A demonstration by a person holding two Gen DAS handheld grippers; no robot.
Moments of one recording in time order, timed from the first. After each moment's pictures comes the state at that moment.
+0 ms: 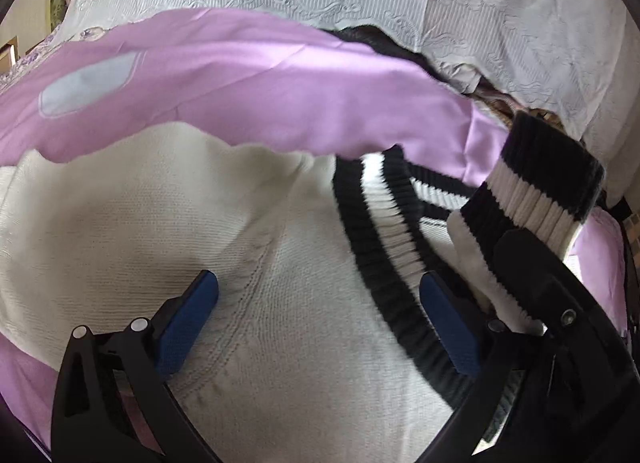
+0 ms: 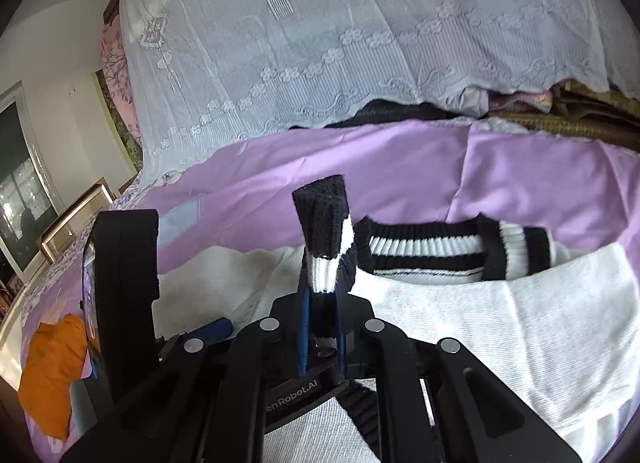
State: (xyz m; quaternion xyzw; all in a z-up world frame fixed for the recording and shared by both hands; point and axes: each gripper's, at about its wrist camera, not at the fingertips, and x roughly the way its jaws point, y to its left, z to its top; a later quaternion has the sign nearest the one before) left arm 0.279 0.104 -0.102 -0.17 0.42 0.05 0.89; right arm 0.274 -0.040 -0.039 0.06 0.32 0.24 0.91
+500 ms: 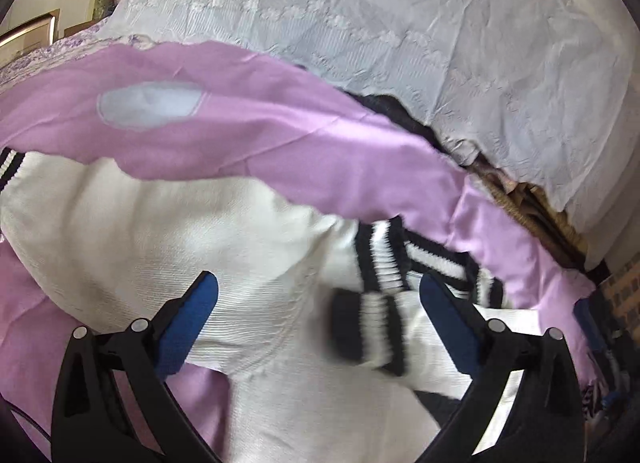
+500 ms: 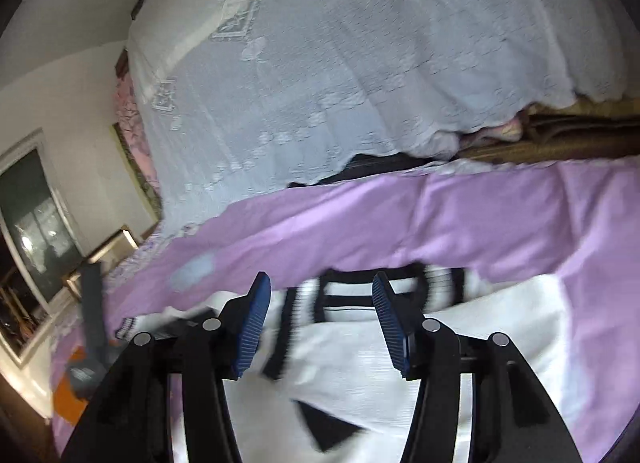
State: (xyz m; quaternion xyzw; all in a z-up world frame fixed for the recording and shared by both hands) left arm 0.224 0.133 -0.053 -0.24 0.32 0.07 0.91; right arm 0.245 -0.156 -0.002 0.10 0.25 0.25 0.93
